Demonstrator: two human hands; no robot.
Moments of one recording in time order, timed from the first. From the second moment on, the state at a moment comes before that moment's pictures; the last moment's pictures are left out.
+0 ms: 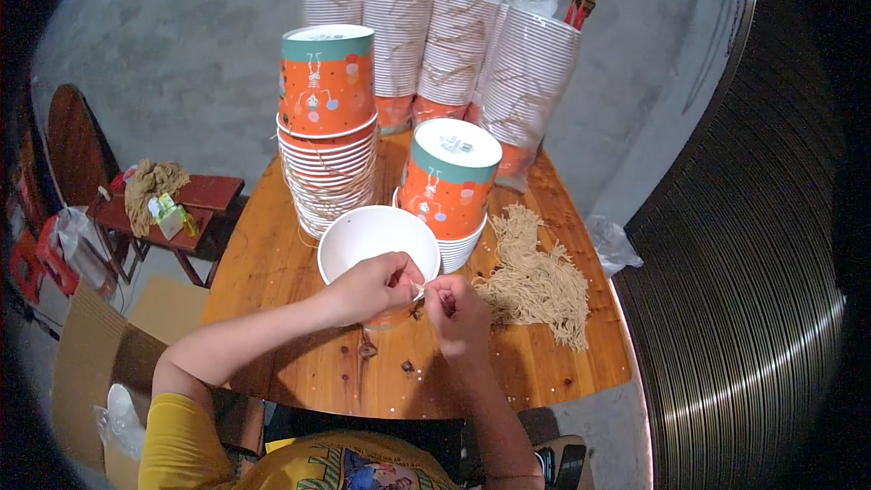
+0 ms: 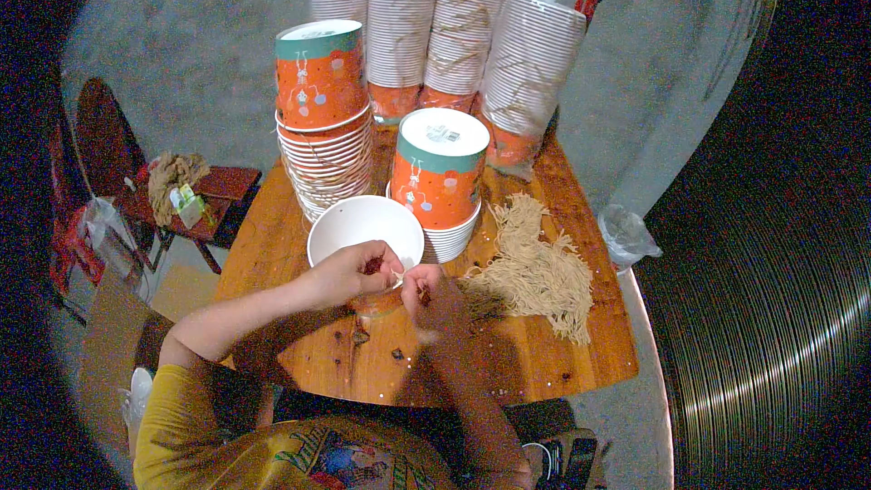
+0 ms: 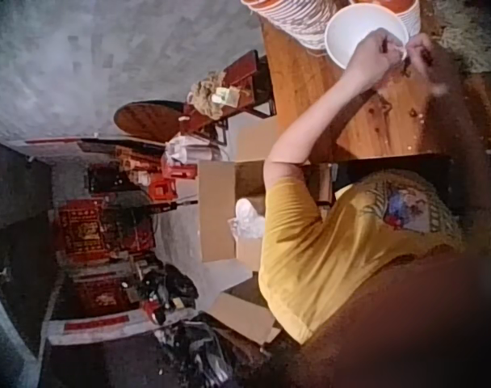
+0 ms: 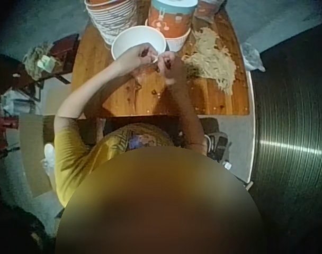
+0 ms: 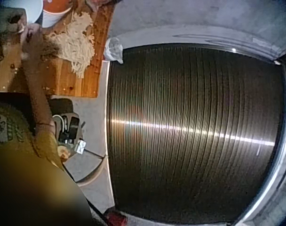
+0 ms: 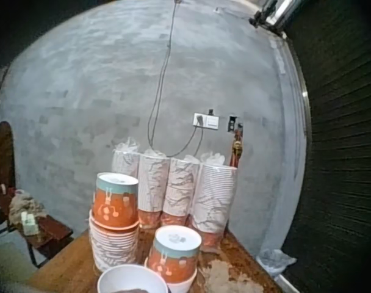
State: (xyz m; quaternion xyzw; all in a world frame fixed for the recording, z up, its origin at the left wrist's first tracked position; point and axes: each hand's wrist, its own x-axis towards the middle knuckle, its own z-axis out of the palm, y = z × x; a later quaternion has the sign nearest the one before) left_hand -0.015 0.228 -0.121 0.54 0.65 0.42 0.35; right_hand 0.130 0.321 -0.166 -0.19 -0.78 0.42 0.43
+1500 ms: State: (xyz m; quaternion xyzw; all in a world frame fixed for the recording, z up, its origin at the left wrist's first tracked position) left_hand -0.025 0.237 -0.126 0.46 0.61 0.49 0.42; right_hand 0.131 0.332 -0.152 -0.05 -0.89 0.01 0.46
